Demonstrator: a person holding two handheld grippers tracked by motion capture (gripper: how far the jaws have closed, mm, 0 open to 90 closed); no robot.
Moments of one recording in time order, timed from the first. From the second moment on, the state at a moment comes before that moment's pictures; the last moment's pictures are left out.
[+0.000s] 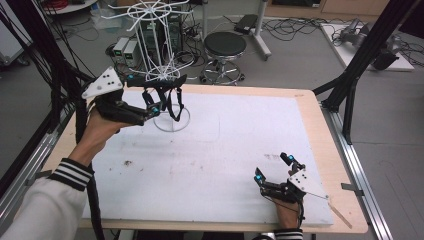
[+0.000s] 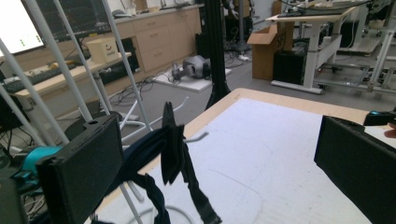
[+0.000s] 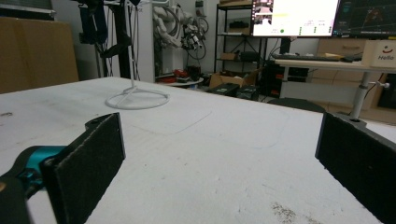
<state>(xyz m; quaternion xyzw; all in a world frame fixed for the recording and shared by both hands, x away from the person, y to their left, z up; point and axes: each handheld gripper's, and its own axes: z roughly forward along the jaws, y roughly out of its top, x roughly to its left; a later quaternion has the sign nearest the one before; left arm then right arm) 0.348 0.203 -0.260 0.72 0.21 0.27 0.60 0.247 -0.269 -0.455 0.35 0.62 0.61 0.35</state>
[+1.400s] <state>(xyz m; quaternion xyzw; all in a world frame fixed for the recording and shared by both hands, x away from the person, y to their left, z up) 0.254 0.282 -0.455 0.62 0.31 0.32 0.65 0.246 -0.267 -0.455 0.35 0.62 0.60 0.35</state>
